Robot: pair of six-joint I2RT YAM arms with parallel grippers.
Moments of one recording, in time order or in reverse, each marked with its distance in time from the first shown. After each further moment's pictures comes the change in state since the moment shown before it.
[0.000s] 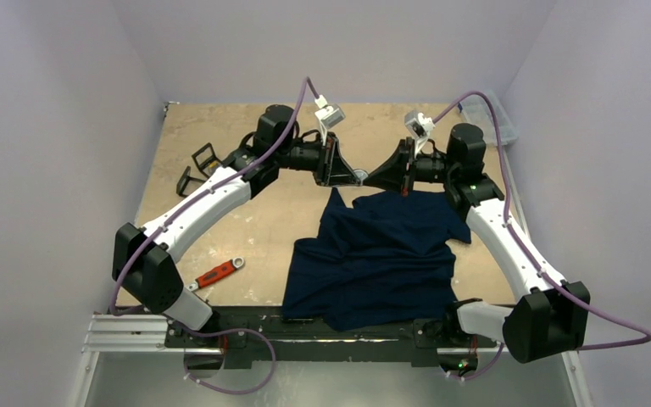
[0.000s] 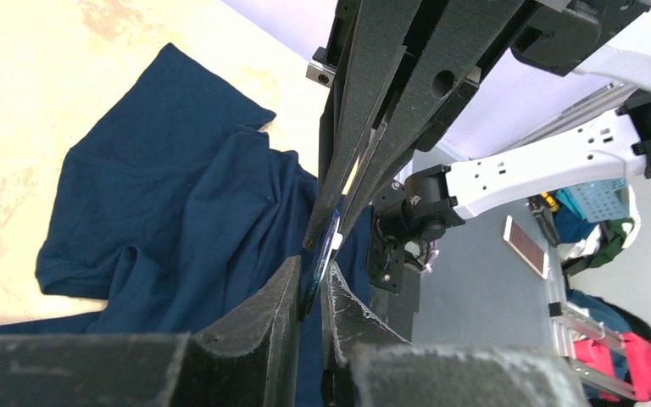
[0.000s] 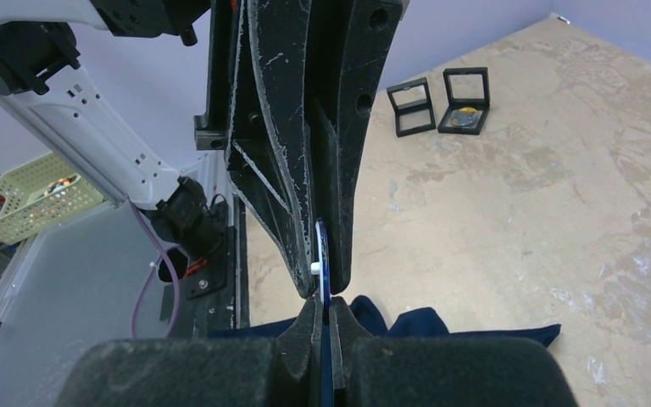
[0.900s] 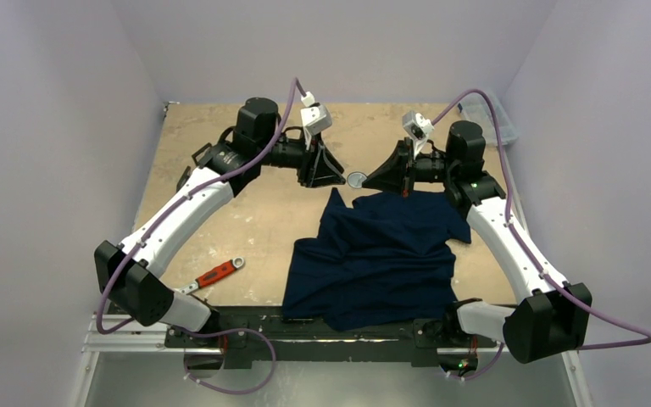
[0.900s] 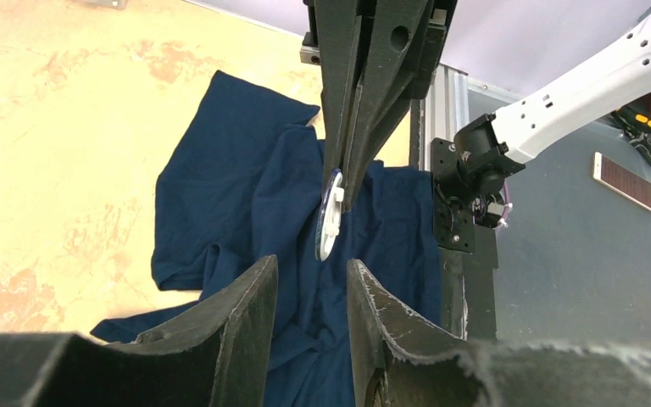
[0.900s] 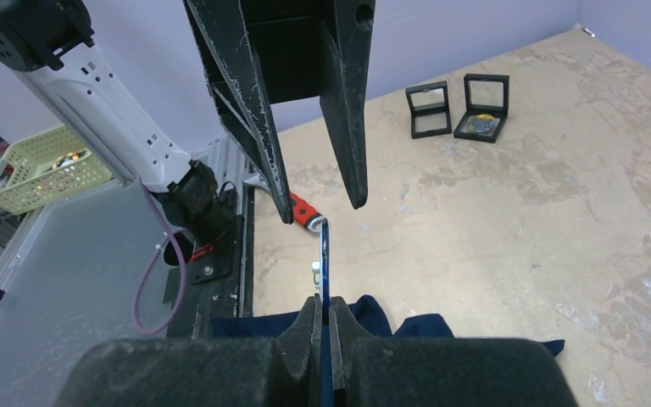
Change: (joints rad) left arm 0.049 -0.088 0.065 -0.210 0.038 0.382; right arm 0.005 0.000 0.039 -0.076 -0.033 -0.087
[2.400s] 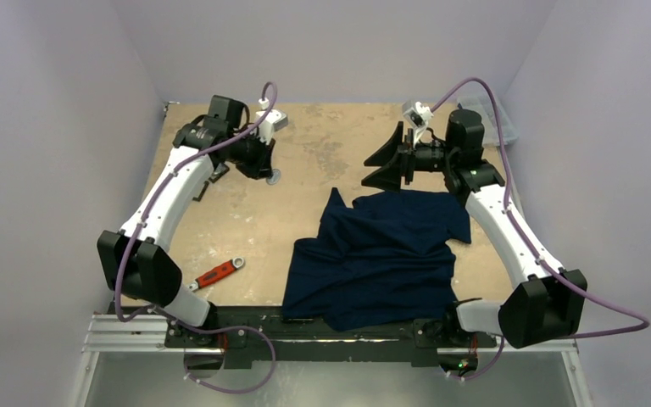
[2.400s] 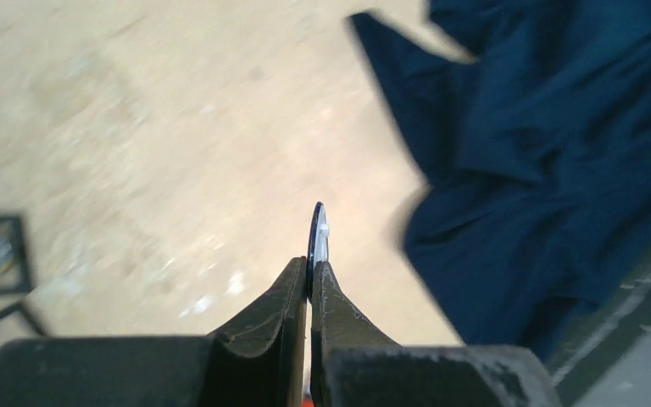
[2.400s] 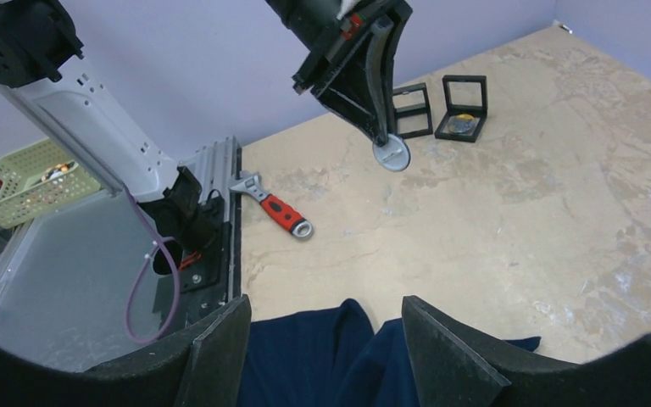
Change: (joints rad) left arm 0.266 0.081 0.087 -0.537 -0.408 0.226; right arm -0.022 0.075 0.087 -0.035 0.008 -0.002
